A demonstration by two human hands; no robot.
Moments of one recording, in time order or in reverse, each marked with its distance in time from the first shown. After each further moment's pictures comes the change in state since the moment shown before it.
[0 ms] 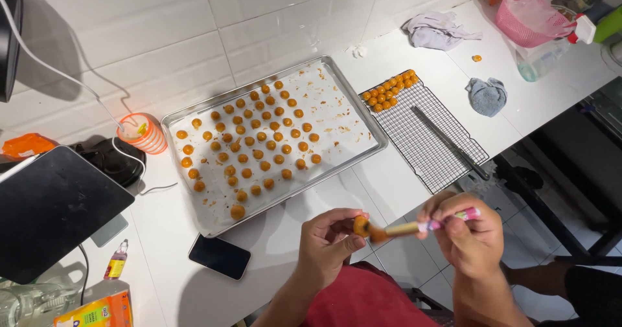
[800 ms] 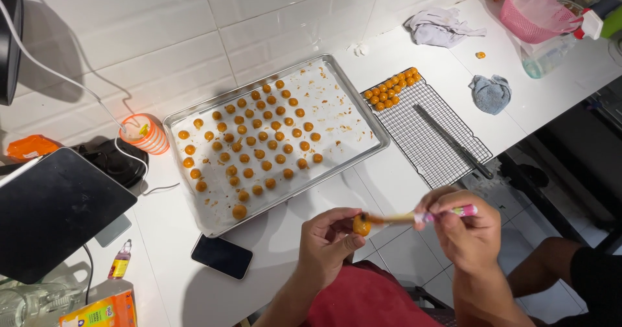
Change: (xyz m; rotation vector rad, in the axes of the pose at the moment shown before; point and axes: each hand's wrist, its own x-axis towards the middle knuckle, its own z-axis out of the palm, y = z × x) left_hand 0.000 -0.003 -0.003 0.051 0.066 -0.084; right_hand 0.003 0.006 0.000 -0.105 0.042 -0.034
